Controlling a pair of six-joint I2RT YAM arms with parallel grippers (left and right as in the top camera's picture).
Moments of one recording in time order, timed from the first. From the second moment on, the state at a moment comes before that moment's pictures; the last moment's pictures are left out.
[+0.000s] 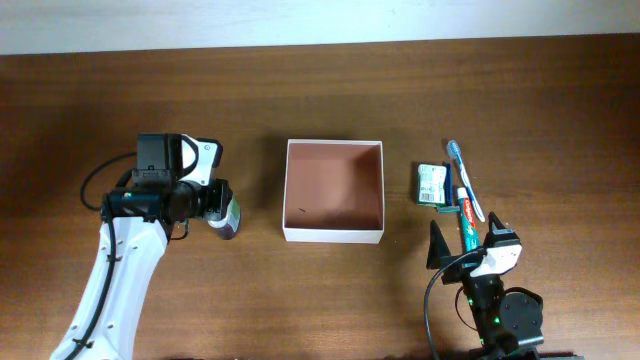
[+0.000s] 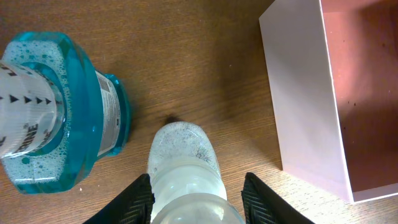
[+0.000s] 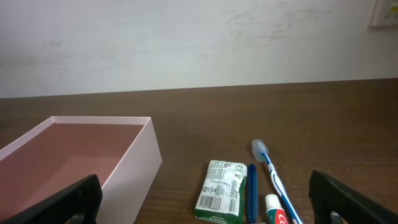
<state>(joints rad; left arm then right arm) -0.02 1.39 1.03 -0.74 0.21 0.11 0.14 0.01 0.01 -0.07 0.01 0.10</state>
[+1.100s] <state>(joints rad) -0.02 1.40 1.03 -0.74 0.19 0.11 0.14 0.01 0.01 -0.07 0.01 0.11</state>
